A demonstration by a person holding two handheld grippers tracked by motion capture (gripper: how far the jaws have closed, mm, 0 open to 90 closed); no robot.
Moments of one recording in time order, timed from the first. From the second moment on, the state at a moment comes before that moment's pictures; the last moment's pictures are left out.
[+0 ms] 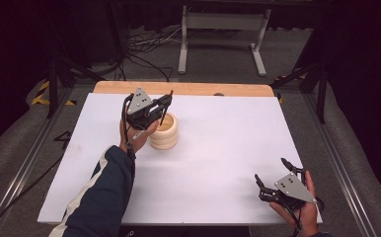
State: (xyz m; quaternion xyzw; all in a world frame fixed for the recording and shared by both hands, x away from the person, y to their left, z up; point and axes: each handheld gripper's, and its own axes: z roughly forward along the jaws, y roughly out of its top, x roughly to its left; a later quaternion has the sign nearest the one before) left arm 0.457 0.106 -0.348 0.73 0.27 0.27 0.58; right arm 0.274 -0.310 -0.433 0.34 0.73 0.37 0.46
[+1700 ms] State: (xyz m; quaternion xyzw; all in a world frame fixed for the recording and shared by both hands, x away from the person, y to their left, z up) left arm 0.466 0.109 -0.387 0.73 0.30 0.25 0.55; right arm 0.274 -0.310 -0.434 0.33 0.74 0.36 0.46
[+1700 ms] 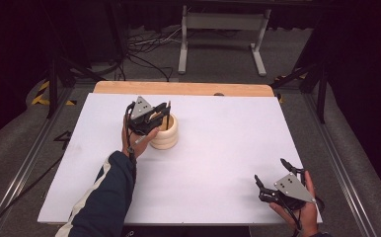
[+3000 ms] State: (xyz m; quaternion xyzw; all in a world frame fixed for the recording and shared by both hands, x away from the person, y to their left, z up) left arm 0.449 0.124 -0.358 0.75 0.30 0.29 0.52; right arm 0.274 -0.308 -0.435 0.33 0.74 0.36 0.45
